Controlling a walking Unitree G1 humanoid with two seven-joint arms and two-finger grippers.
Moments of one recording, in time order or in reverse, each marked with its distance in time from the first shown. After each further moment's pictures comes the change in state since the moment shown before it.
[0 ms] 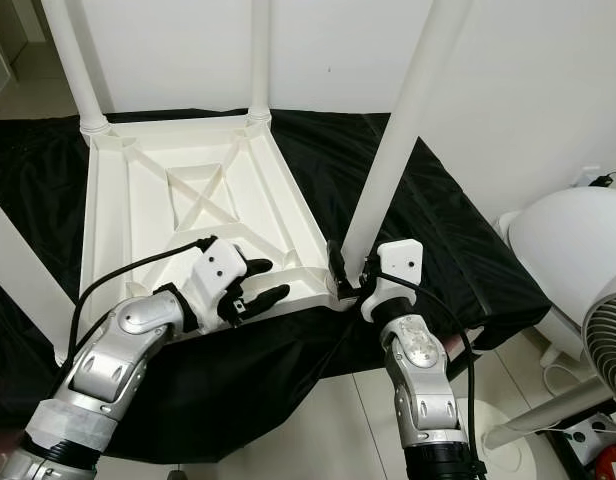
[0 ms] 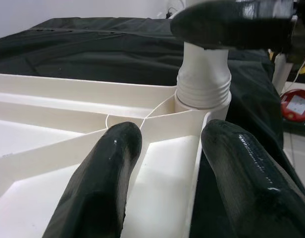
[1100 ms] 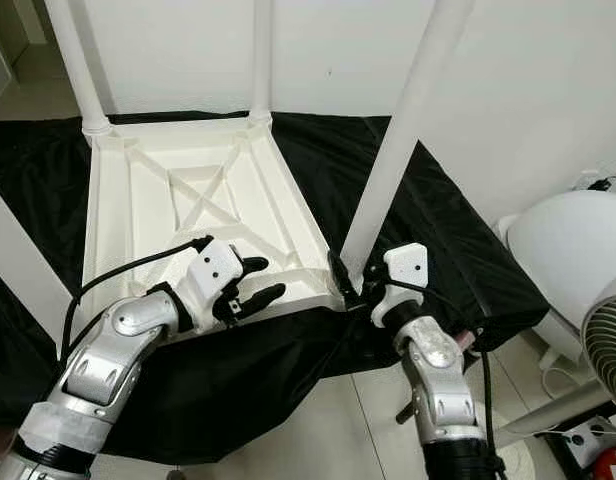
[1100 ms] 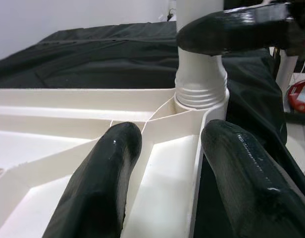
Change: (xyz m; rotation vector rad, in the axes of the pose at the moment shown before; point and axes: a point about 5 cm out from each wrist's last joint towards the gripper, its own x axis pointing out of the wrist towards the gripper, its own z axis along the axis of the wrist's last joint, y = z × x) left arm -0.002 -0.002 0.003 0.102 -0.001 -0.001; right arm 0.004 -0.023 -0.006 -0.037 0.026 0.136
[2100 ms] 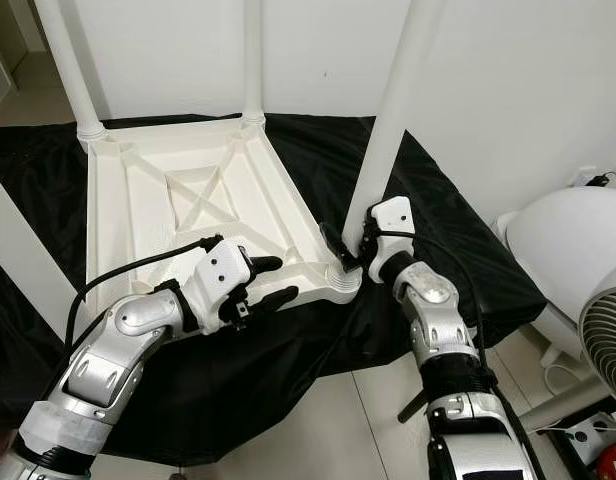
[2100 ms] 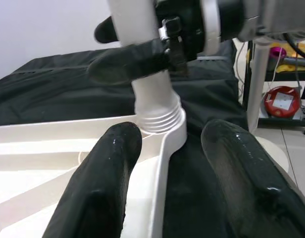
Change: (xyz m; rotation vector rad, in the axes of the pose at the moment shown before) left arm 0.003 -0.010 0.017 0.012 -0.076 -0.089; right arm 0.059 -0.015 0.009 -0.090 0.028 0.162
